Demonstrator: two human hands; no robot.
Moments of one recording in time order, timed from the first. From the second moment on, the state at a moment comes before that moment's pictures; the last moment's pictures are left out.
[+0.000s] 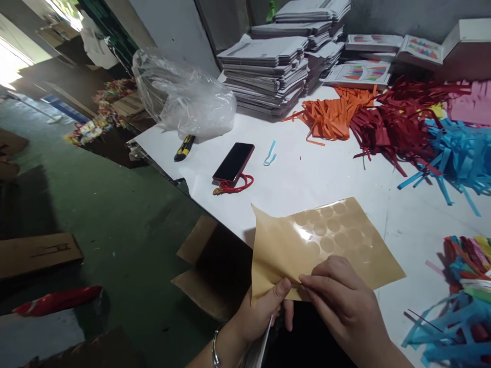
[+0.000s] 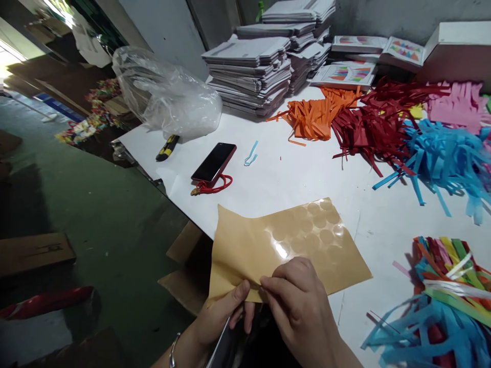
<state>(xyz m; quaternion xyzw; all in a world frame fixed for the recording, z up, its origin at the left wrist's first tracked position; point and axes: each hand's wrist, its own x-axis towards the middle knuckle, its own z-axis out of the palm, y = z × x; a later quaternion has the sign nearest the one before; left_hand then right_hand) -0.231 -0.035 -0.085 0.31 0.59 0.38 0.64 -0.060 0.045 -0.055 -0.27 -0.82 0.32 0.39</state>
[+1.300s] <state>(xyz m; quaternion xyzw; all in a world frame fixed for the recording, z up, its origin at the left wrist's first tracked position) -0.220 -0.020 -0.094 0.26 0.59 0.39 0.66 -0.060 0.037 -0.061 -0.28 -0.88 0.15 0.36</state>
